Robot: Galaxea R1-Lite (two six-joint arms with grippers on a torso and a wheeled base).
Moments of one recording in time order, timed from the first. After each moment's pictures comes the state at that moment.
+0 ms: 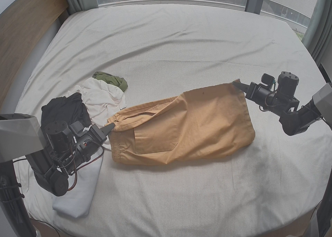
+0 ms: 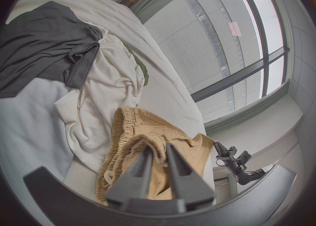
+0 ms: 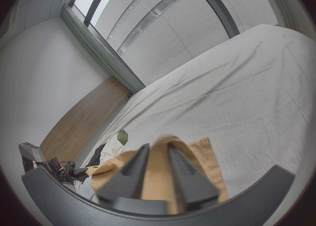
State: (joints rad) left arm -0.21 2.13 -0.49 -1.55 -0.27 -0.85; right arm 0.11 2.14 -1.17 -0.99 0.51 0.44
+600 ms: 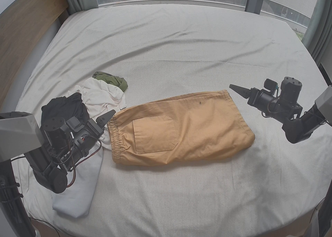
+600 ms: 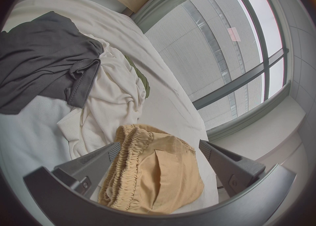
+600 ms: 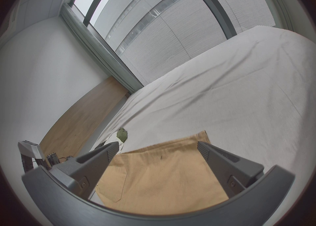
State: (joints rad) left arm -0.20 2.10 -0.51 -1.55 -0.21 -0.85; right arm 0.12 2.06 -0.96 -1.06 0.48 0.44
